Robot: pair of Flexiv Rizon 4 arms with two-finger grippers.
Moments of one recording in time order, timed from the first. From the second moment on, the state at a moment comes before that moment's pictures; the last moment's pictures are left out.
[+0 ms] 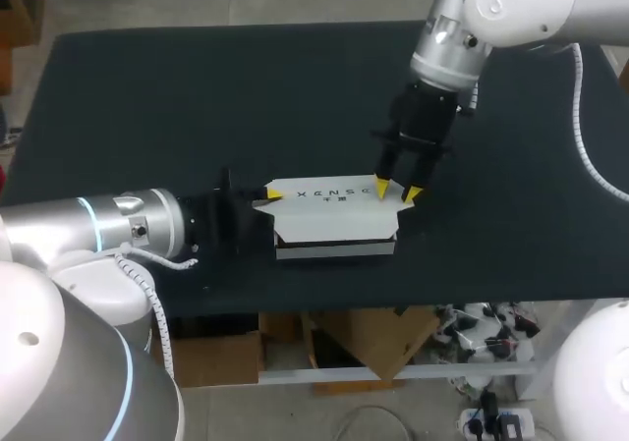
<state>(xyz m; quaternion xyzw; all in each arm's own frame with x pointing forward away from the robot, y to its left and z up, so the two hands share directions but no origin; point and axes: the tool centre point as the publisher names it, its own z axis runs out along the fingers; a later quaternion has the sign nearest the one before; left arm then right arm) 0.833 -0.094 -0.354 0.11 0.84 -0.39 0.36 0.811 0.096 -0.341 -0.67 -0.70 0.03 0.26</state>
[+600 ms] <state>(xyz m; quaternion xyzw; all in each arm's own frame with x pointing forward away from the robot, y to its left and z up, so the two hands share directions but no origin) 0.820 -0.059 -0.353 0.09 0.85 -0.37 0.37 0.813 0.096 -0.341 -0.67 -0.69 0.02 0.27</state>
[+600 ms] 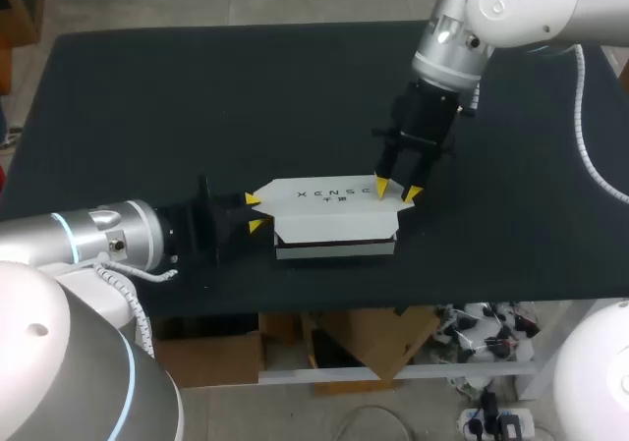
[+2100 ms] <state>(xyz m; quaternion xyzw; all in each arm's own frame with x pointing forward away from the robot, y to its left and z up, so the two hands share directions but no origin) 0.830 -0.034 -0.263 -0.13 0.93 -0.30 0.17 0.811 0.096 -0.344 -0.67 -0.69 0.01 0.26</state>
